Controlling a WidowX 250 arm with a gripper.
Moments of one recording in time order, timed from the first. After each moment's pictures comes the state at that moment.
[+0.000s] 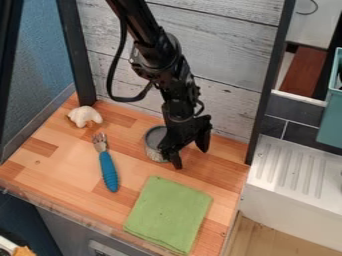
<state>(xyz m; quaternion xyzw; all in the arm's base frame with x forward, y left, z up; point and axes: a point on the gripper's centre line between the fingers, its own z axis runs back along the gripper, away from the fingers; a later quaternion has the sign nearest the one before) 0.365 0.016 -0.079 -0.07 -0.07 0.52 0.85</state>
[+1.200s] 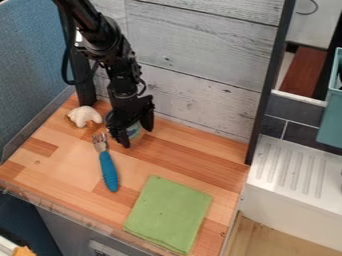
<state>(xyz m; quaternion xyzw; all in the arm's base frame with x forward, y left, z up) 0.363 0.128 -0.084 -0.02 -0.05 0.60 0.80</state>
